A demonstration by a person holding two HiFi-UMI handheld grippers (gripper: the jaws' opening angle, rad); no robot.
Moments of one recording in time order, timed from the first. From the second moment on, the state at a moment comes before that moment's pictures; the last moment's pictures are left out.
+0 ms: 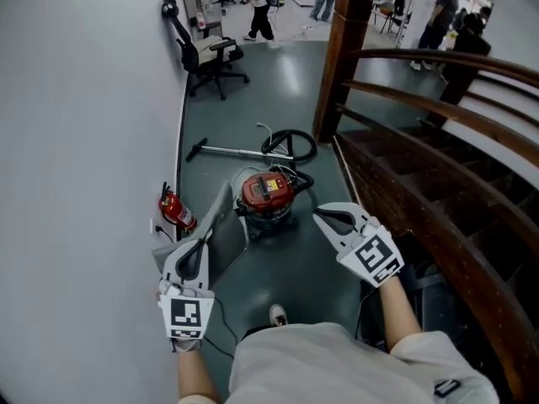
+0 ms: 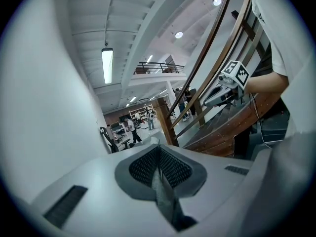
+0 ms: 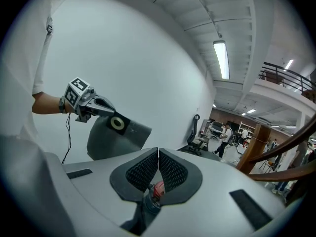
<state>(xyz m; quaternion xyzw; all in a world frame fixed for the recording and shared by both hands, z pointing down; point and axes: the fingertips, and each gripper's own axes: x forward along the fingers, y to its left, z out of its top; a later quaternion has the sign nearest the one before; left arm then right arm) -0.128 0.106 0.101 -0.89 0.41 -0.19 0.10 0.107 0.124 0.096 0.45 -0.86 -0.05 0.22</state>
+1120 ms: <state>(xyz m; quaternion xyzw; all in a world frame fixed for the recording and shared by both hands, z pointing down) -0.141 -0.019 0.132 -0.87 0.44 -0.21 0.07 0.112 -0.016 0.125 0.44 -0.87 -0.04 0.21</state>
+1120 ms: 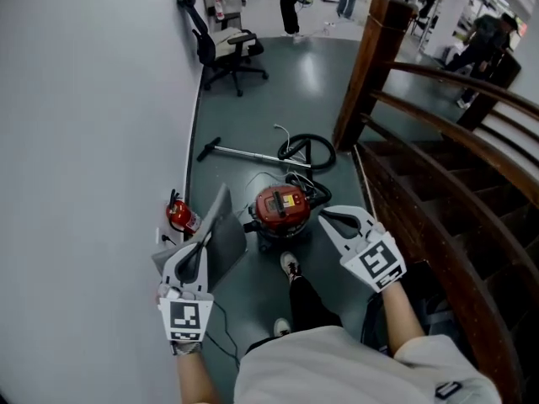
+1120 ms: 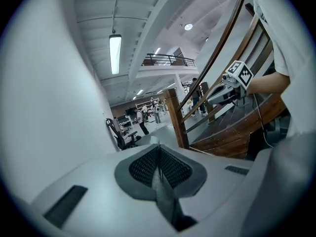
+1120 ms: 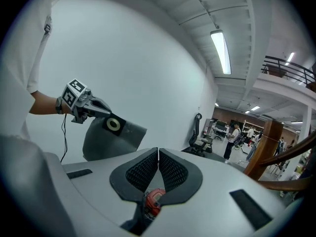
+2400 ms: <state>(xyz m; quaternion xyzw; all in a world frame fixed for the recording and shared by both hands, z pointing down) -0.198 -0.195 0.265 -0.81 0.53 -0.25 -0.02 0.079 -0.234 0.273 0.37 -0.89 0.04 0.25</state>
